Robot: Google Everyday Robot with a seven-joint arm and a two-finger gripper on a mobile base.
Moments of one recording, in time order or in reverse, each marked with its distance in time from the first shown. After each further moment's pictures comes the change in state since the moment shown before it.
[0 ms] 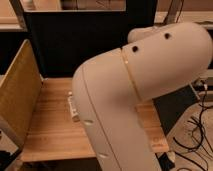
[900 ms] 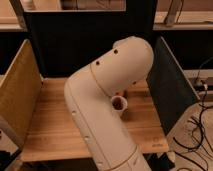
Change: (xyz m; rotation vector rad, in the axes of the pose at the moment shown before) arm 0.012 0.019 0.104 0.108 0.232 0.079
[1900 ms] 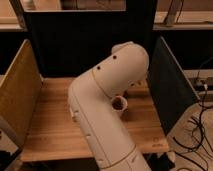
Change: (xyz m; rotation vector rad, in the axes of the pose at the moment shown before) arm 0.033 0.031 0.024 -0.038 0.141 -0.005
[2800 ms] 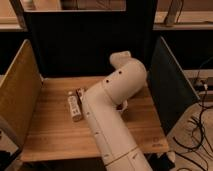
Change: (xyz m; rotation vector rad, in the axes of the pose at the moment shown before) arm -0.003 0.046 0.072 -0.106 0.172 -0.063
